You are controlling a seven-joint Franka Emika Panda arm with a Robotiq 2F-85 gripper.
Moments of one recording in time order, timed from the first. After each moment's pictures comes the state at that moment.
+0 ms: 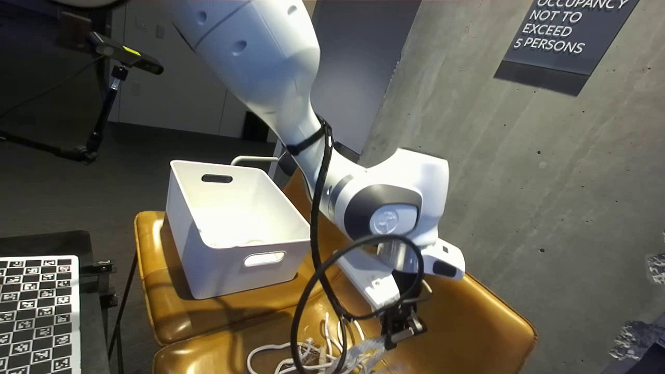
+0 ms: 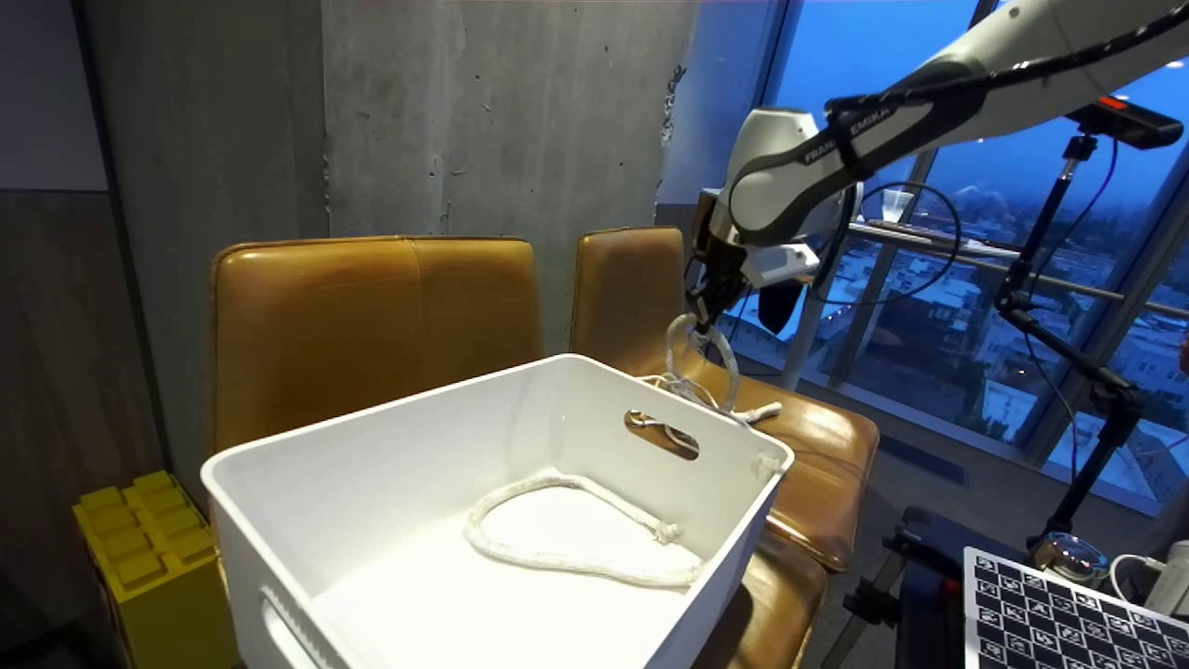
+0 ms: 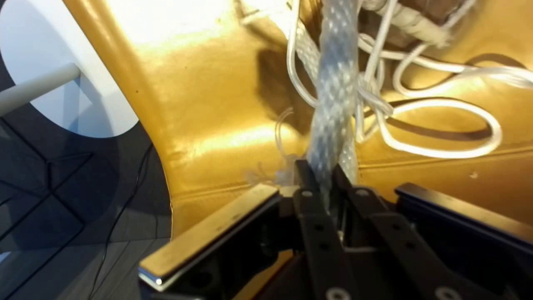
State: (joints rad) arm -0.18 0.76 -0.22 -1.50 -0.05 2.47 -0.01
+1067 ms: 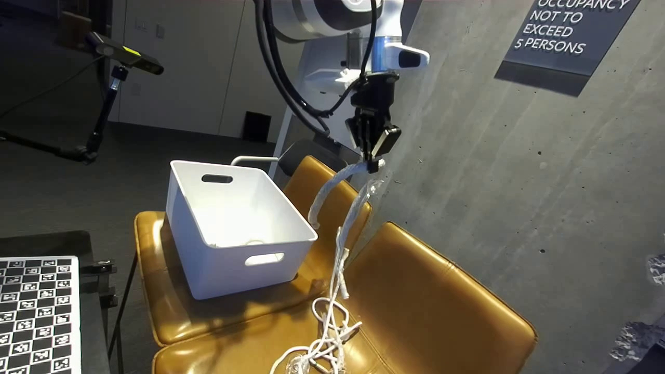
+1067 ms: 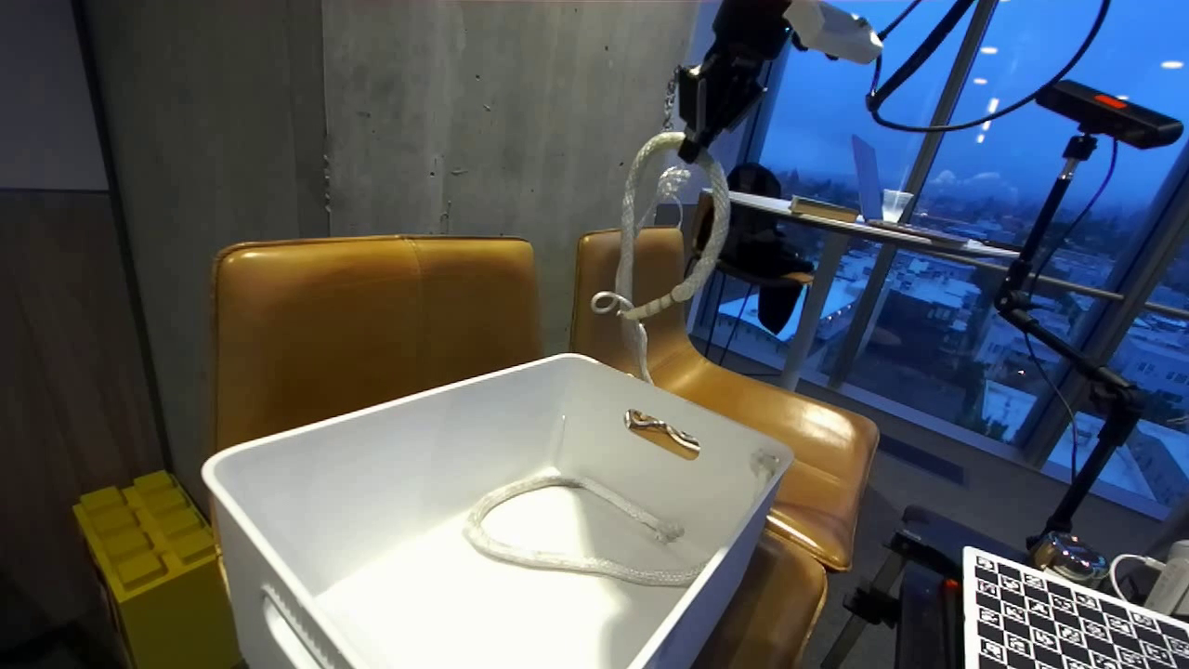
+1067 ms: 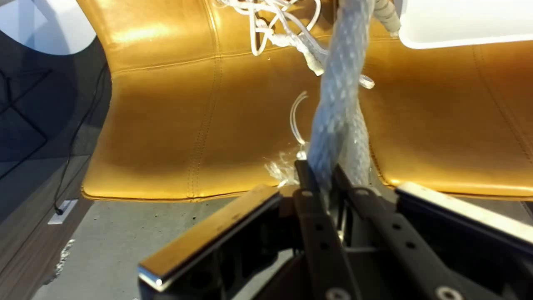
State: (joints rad) arm 0.03 0.23 -0.15 -1.68 -0.16 2.29 0.15
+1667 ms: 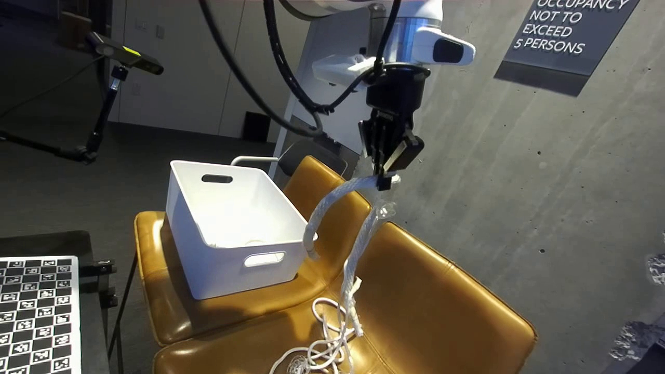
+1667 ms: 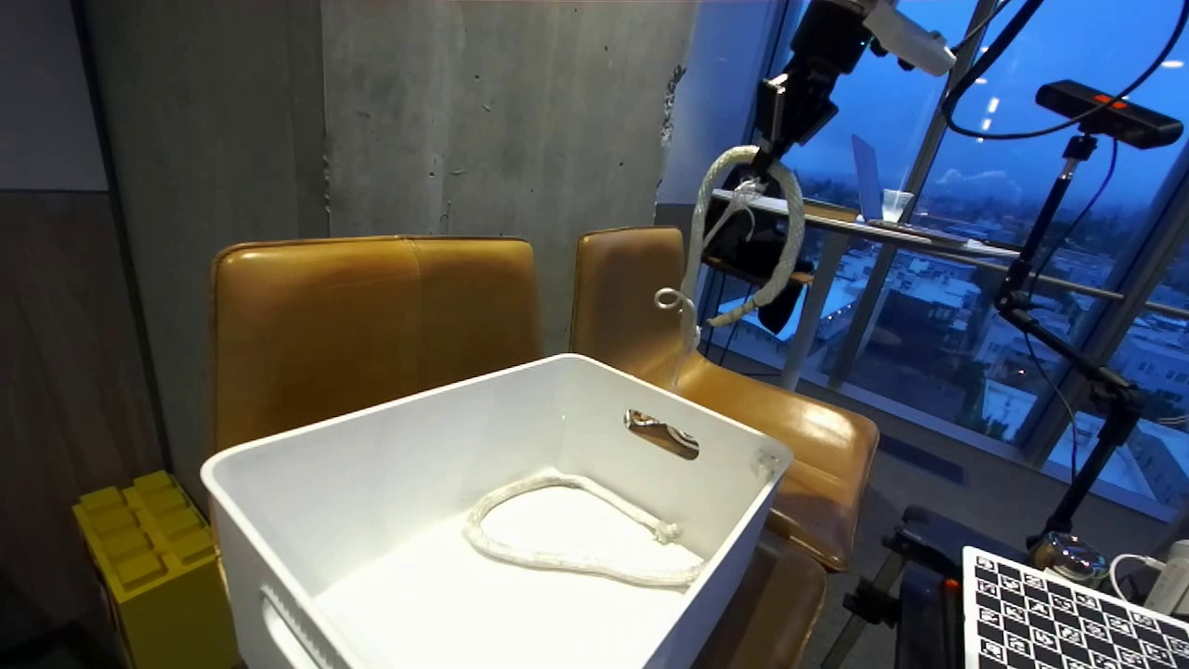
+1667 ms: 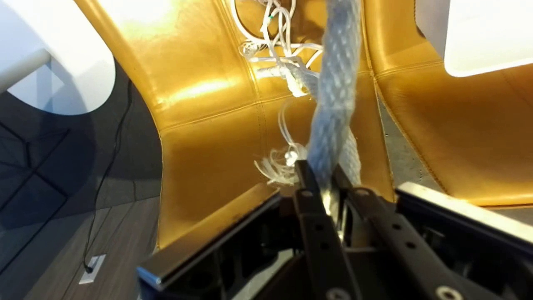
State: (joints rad) arm -0.11 0.13 -0.15 -1.79 -0.04 2.22 0.06
